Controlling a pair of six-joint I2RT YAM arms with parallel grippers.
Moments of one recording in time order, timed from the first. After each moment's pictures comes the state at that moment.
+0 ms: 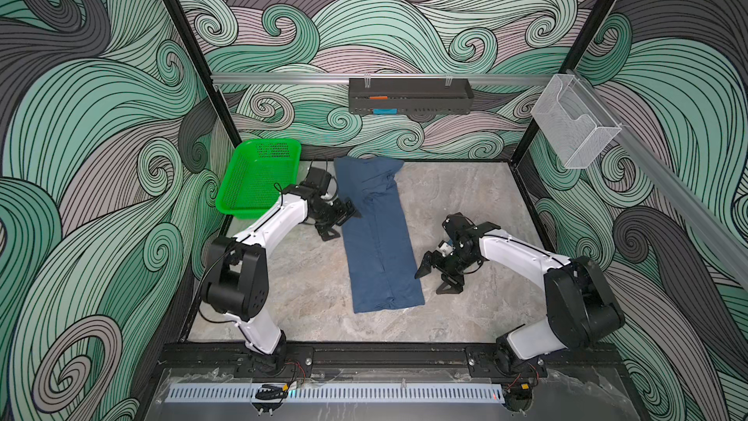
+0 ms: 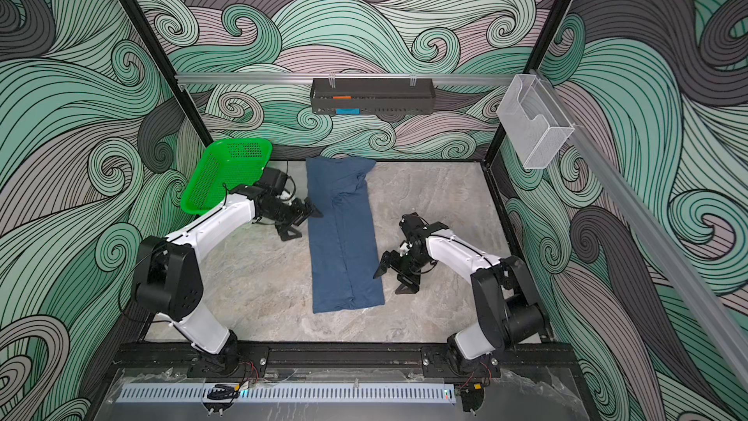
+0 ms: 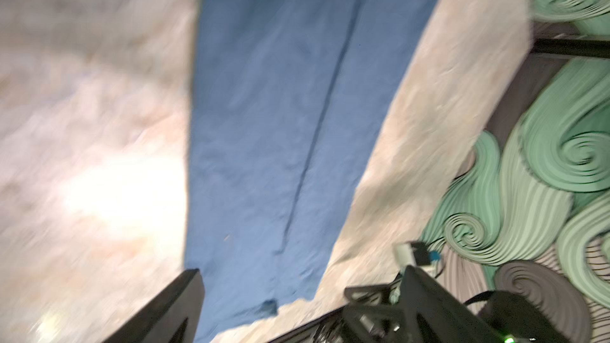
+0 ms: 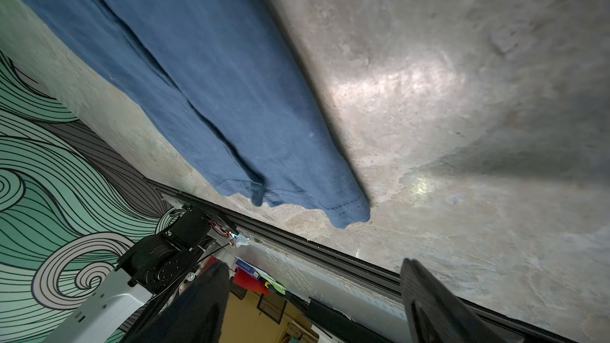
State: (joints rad) left arm -0.28 1.64 1.20 -0.81 0.47 -0.81; right arm 0.39 1.53 0.86 -0.89 -0.61 0.75
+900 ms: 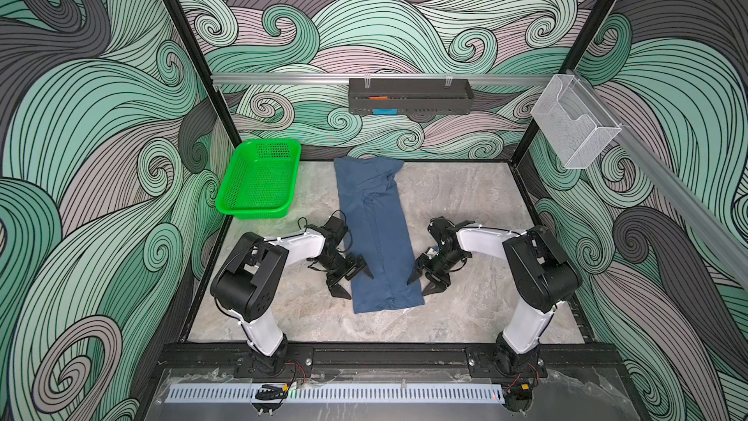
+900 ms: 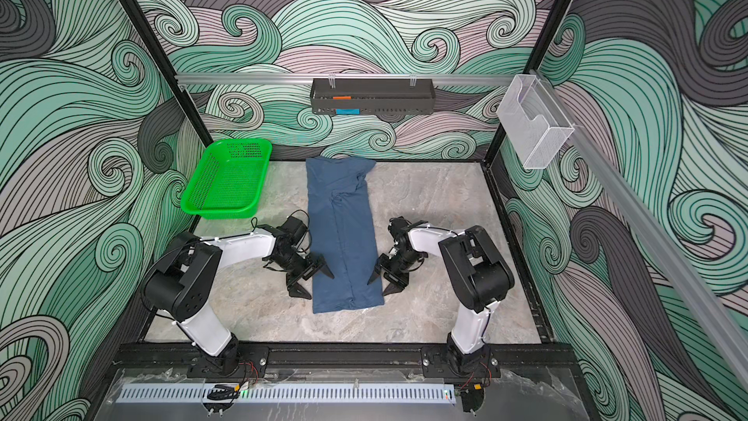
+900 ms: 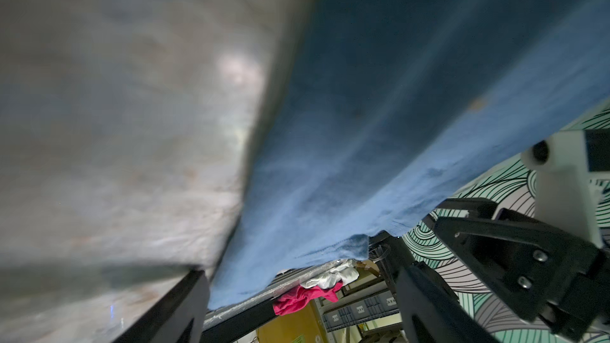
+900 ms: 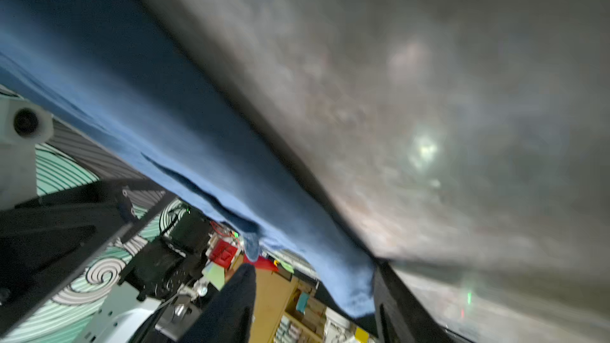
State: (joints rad) left arm -0.48 1.73 0.88 -0.68 0.68 -0.94; right arm 0.44 1.81 0.95 -0.81 -0.70 0.73
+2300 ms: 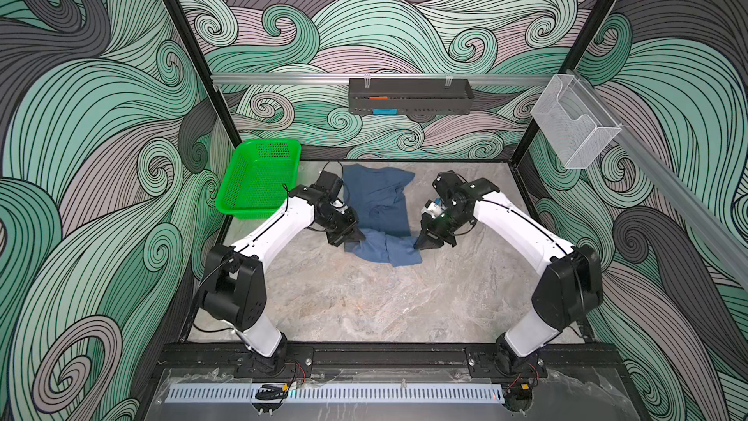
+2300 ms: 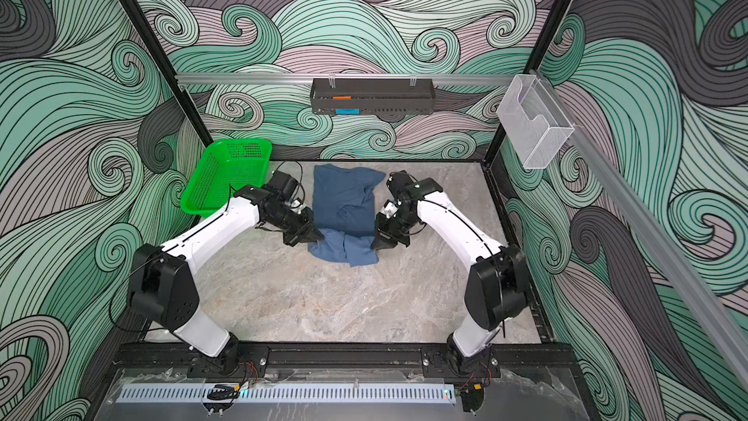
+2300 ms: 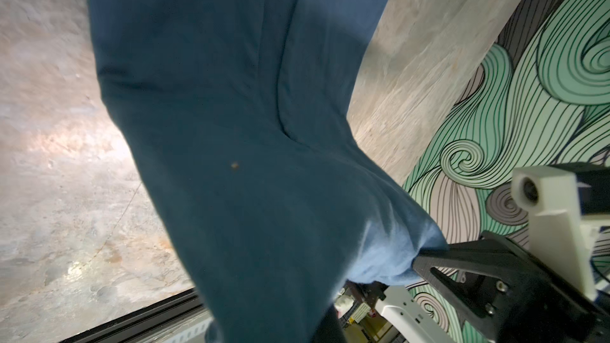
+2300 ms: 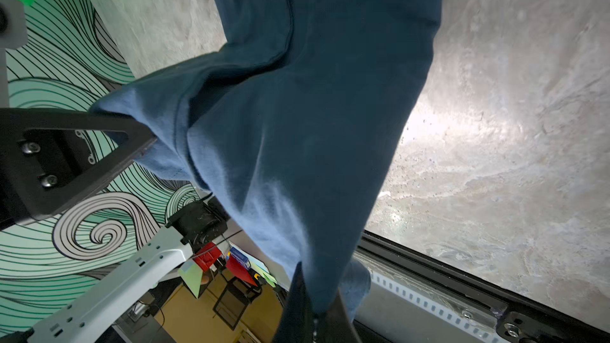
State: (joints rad) left arm -0.36 1.67 1.37 -0.97 0.62 -0.82; right arm 0.41 1.69 1.49 -1.26 -0.58 0.60
